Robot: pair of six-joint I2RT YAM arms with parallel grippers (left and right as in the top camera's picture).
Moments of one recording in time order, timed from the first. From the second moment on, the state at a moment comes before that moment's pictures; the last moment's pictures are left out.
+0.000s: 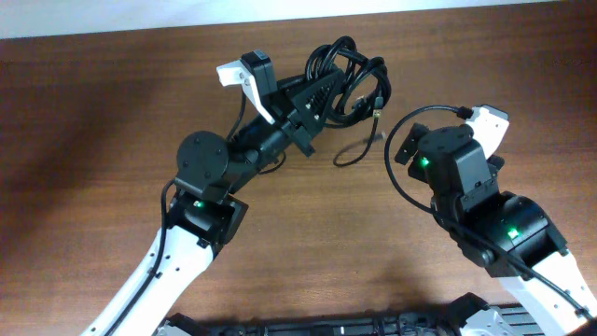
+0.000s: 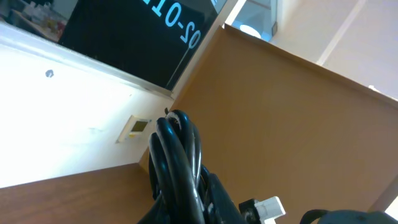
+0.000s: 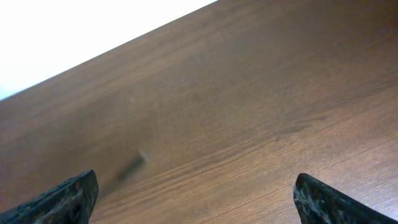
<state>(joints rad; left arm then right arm) -0.56 1.25 0.99 0.58 0.39 -0.67 0.47 1.01 1.12 -0.88 0.55 0.73</state>
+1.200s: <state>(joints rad) -0.44 1.25 0.99 0.24 1.01 0.11 0.46 0.86 1.12 -0.74 0.04 0.19</state>
